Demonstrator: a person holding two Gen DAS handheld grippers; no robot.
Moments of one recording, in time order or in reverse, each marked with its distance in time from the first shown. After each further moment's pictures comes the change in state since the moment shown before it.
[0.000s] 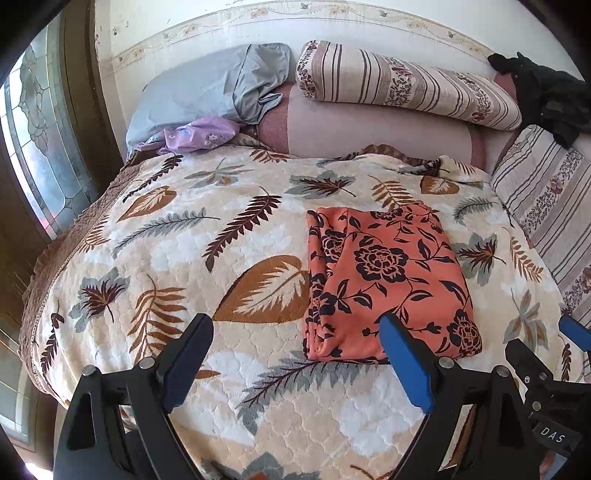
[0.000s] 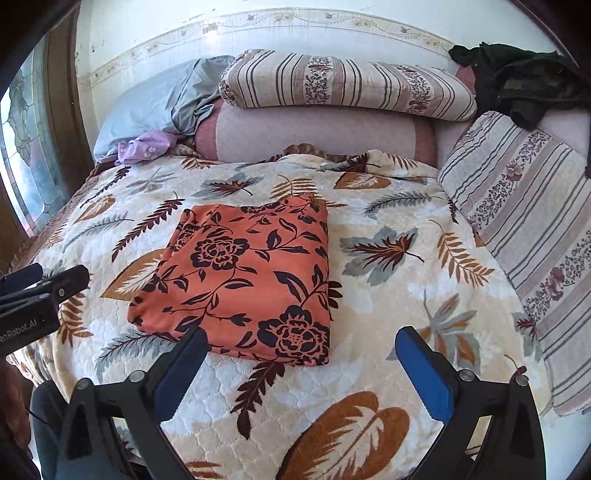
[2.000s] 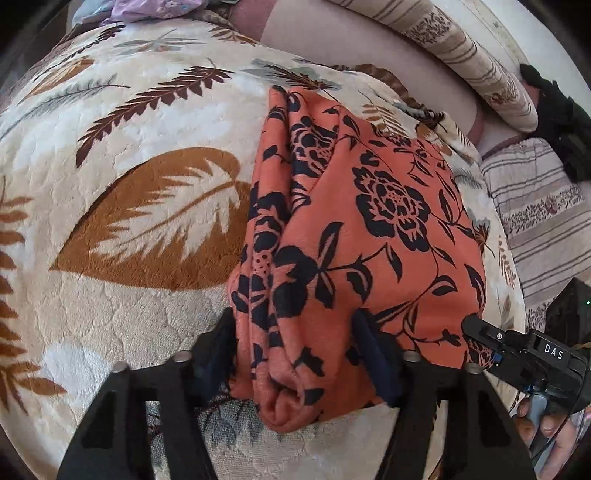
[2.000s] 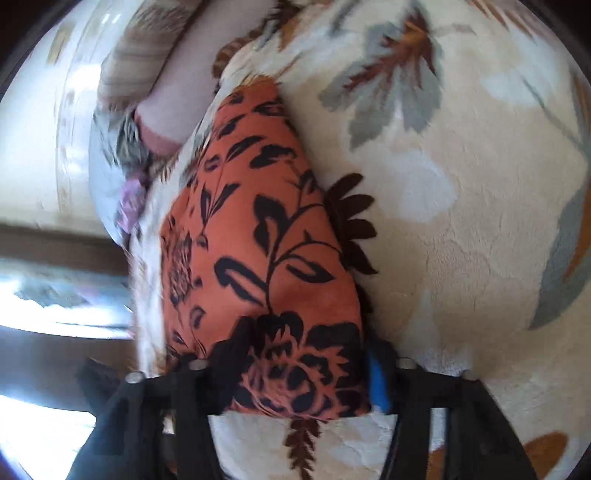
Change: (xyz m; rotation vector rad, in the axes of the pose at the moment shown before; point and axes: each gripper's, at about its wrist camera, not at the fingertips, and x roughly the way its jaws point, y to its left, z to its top) left arm 0.160 -0.005 -0.021 -0.190 0.328 -0.339; right arm 0.176 -0.077 -0.013 0.558 0.395 0.470
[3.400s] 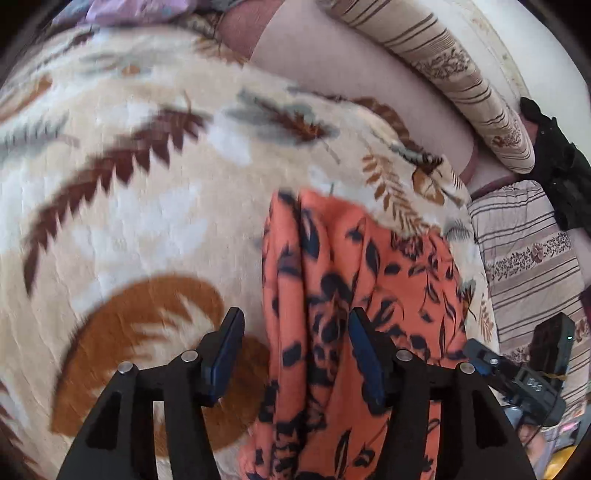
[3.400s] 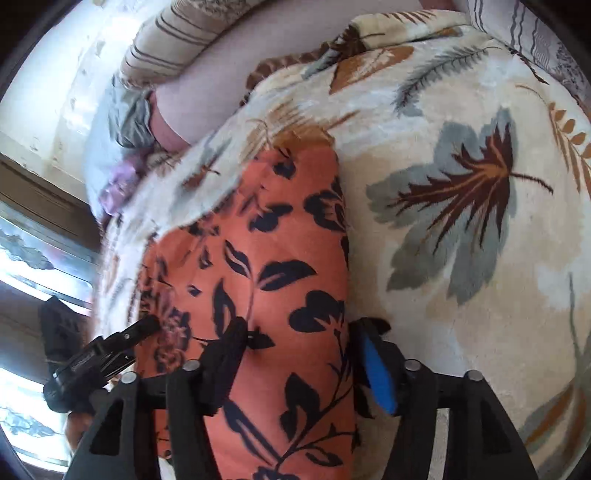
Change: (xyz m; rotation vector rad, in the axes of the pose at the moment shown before) left arm 0.024 0.013 0.103 -0.023 -0.057 -0.111; right arm 0.000 0.016 0.077 -0.154 -0.101 -0.026
